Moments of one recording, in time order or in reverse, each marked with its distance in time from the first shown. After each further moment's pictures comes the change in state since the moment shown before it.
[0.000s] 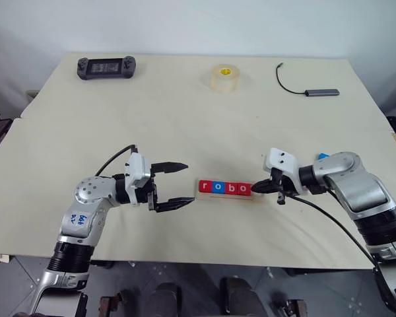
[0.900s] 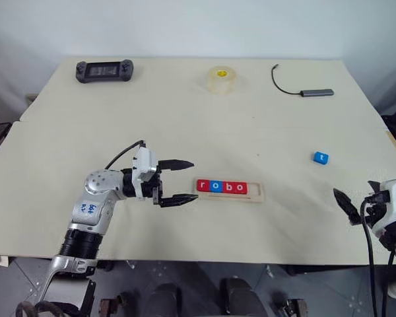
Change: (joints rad) left arm -0.112 -0.031 -0.040 0.153 0.011 -0.033 -0.077; right arm 0.718 0.283 -0.887 -0.351 0.102 -0.154 -0.687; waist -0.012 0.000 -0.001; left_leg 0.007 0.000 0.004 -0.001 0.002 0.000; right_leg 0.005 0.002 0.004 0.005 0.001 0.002
